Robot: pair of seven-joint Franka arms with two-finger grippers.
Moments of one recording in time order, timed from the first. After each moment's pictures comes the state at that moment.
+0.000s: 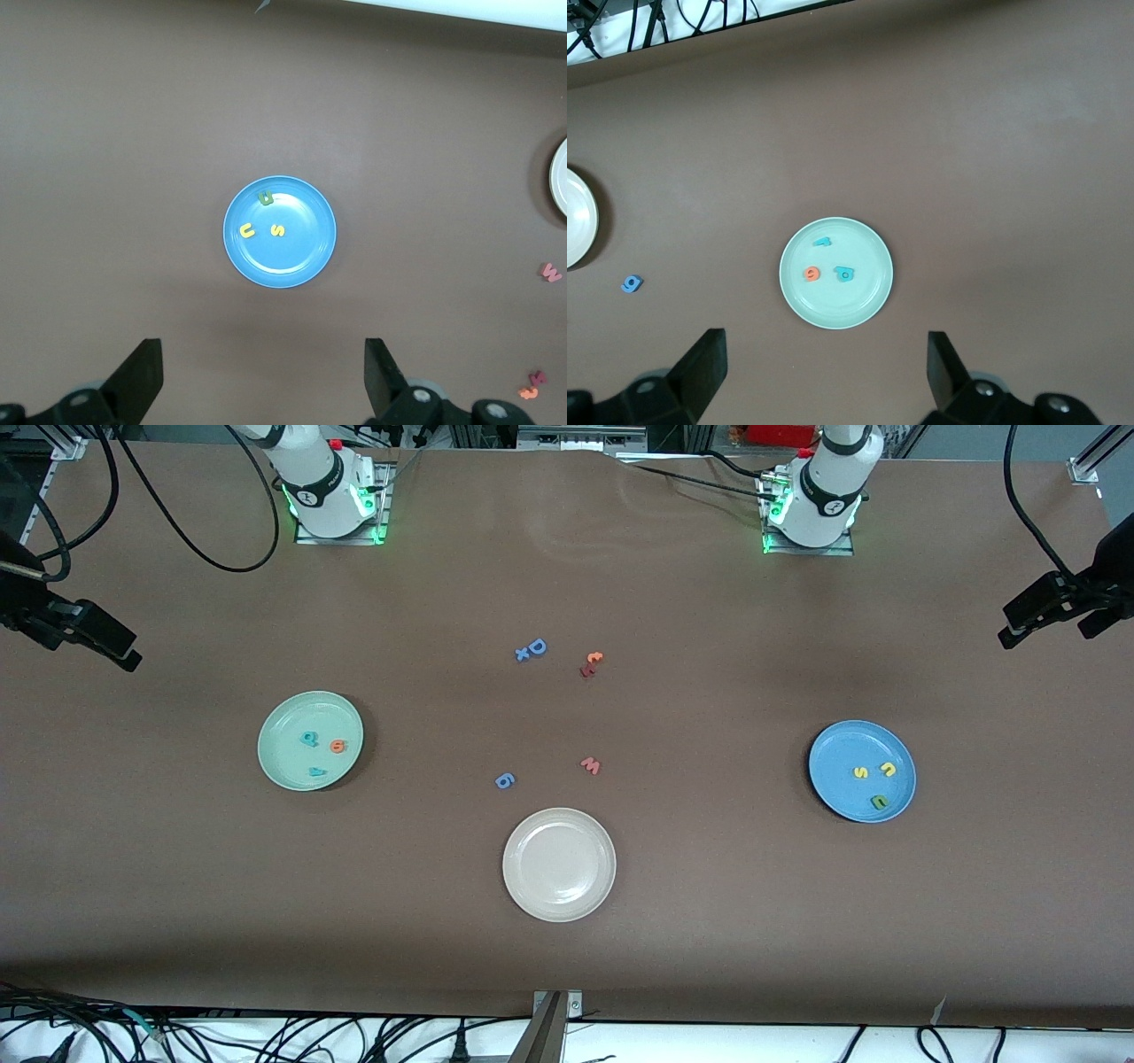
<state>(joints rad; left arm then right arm) -0.07 -0.07 0.09 -1.62 0.02 1.63 -0.12 0.34 0.04 -0.30 -1.49 -0.04 1.63 0.31</state>
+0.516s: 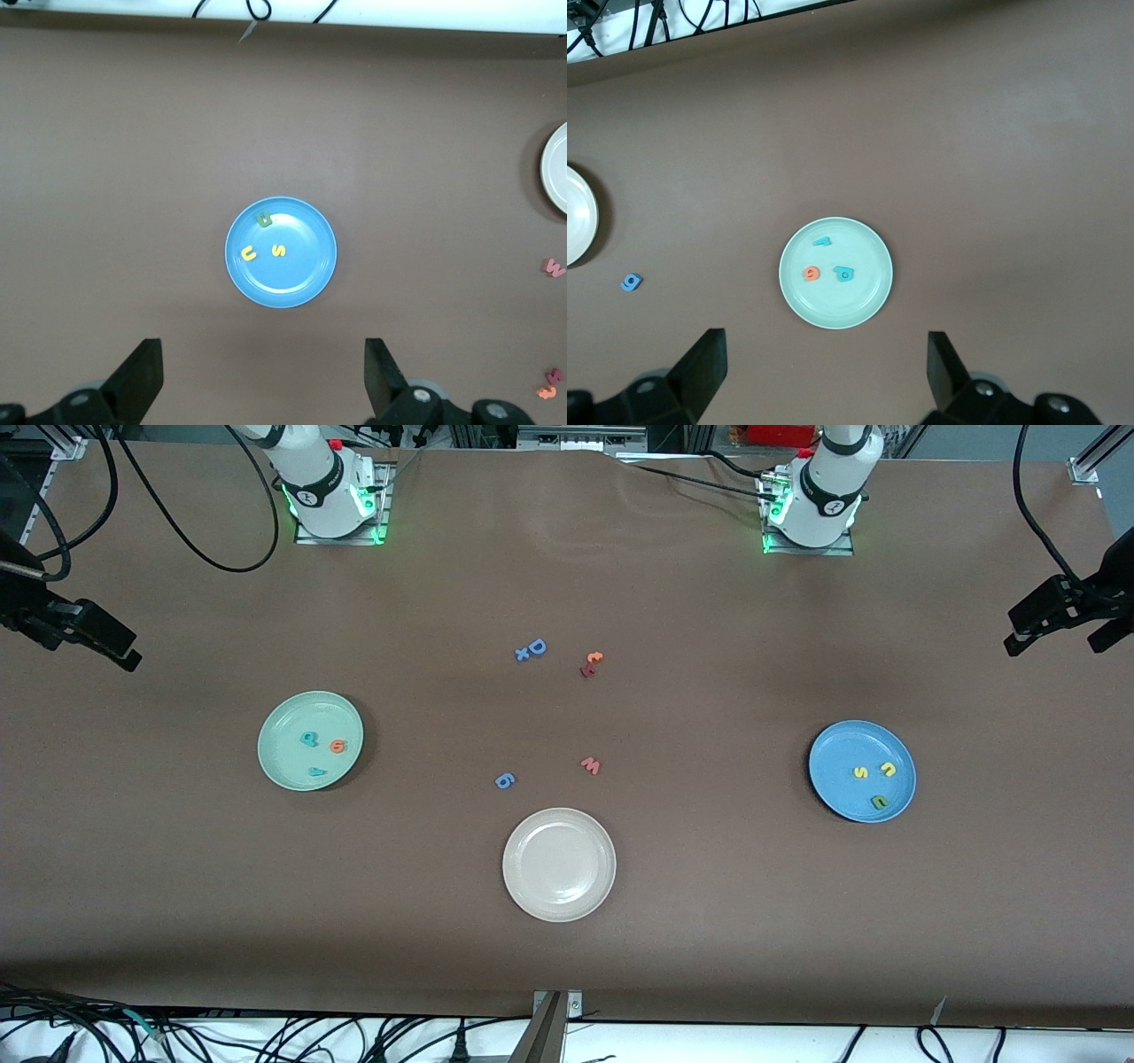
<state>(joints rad) -0.07 -0.06 0.09 -1.60 0.02 1.67 -0.04 0.34 0.04 -0.30 -1.49 -0.04 1.63 0.30</state>
